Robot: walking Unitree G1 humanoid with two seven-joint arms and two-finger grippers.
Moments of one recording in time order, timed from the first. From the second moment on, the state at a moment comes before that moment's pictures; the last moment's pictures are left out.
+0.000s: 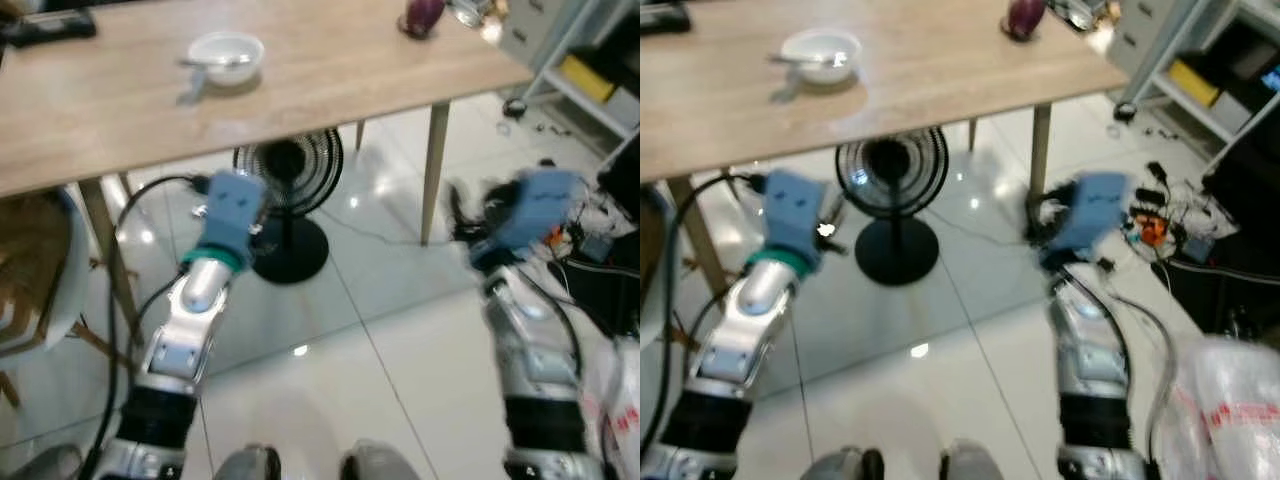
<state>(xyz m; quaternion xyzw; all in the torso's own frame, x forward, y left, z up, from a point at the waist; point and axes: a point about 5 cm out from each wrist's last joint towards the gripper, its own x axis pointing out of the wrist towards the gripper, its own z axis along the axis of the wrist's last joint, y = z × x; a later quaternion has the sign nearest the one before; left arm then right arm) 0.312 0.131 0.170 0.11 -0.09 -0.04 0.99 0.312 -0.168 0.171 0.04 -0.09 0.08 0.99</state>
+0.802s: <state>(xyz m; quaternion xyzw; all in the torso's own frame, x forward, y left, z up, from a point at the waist) 0.304 0.152 0.190 0.14 -0.13 0.02 0.98 0.324 -0.145 0.185 0.05 -0.10 0.16 0.98</state>
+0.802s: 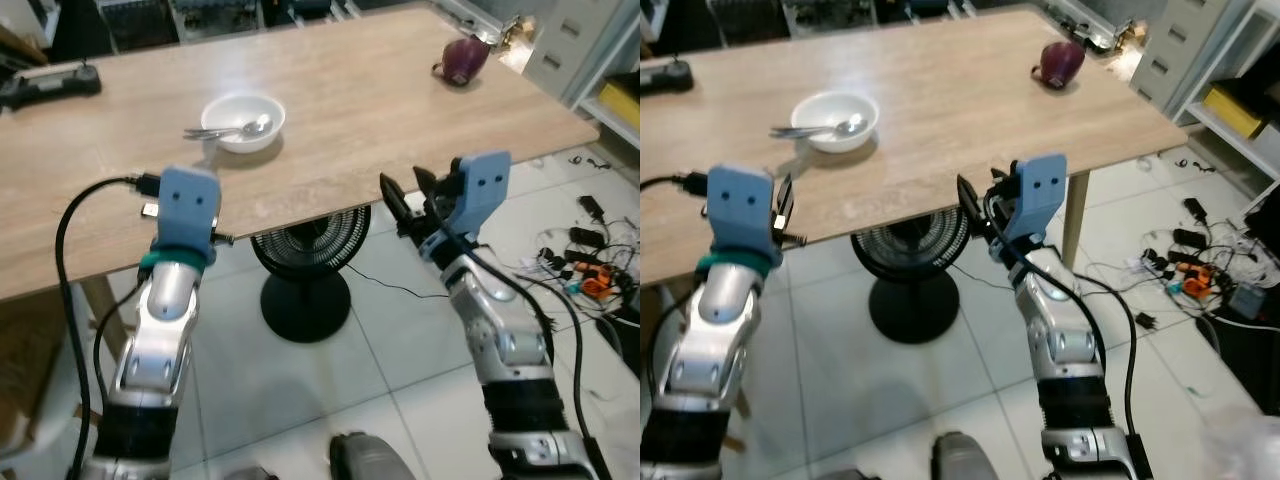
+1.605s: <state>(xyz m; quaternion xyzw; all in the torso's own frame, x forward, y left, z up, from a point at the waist) 0.295 0.169 0.187 0.16 -0.10 0.05 0.98 0.339 -0.120 0.183 0.07 -0.09 0.19 0.98</state>
